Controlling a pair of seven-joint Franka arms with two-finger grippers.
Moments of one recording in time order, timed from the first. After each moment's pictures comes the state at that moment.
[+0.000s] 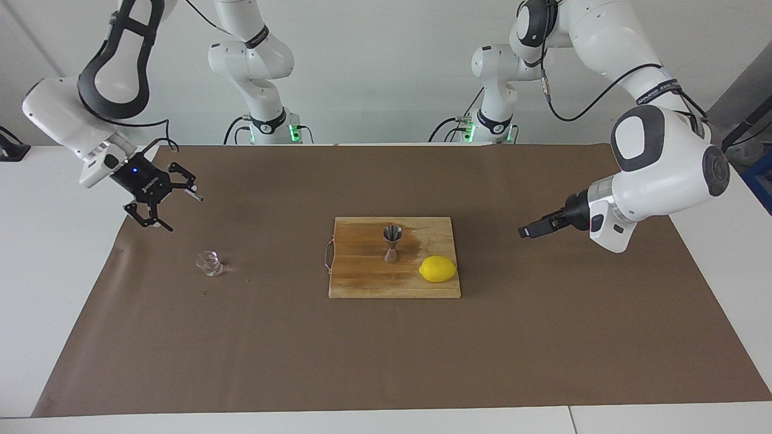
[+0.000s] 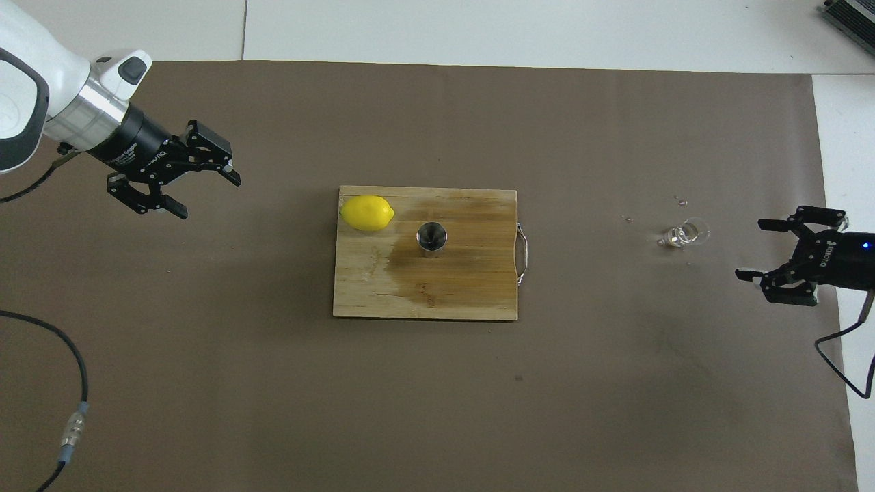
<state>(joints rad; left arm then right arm) -0.08 0.44 0.02 -1.27 -0.34 1.42 -0.35 -0.03 0.01 -0.36 -2.15 0.77 2.05 -1.77</state>
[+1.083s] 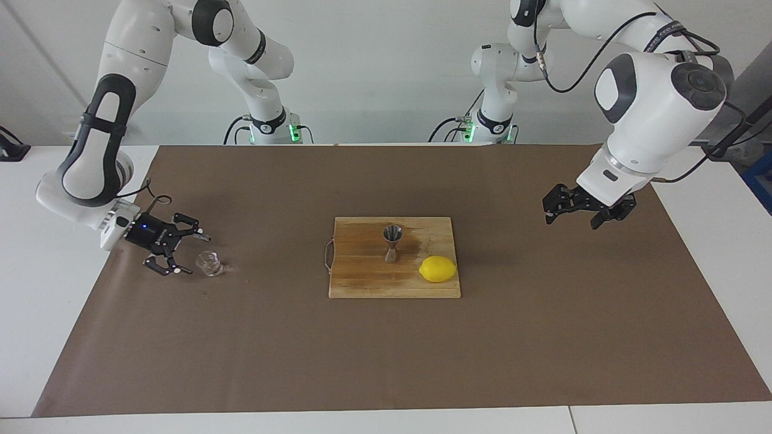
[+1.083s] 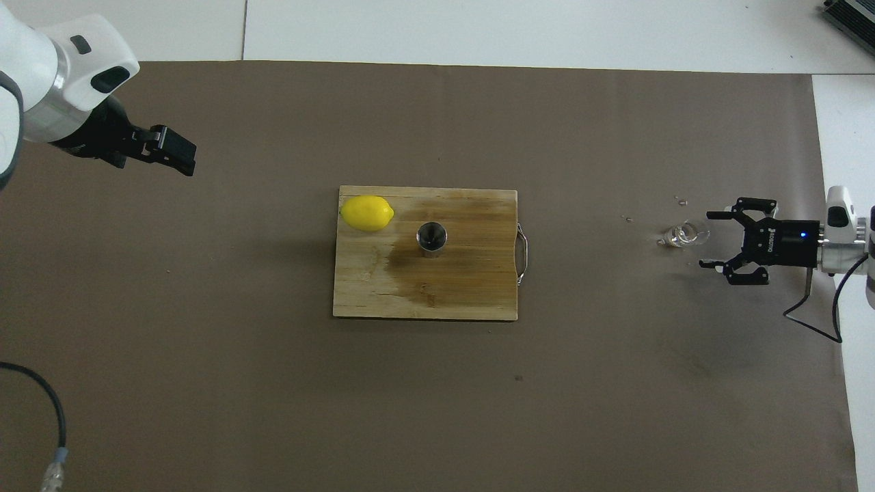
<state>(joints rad) -0.15 0.28 0.02 -1.34 -0.05 1.59 0.07 -0.09 0.44 -0.39 -1.92 1.04 1.81 -2.25</state>
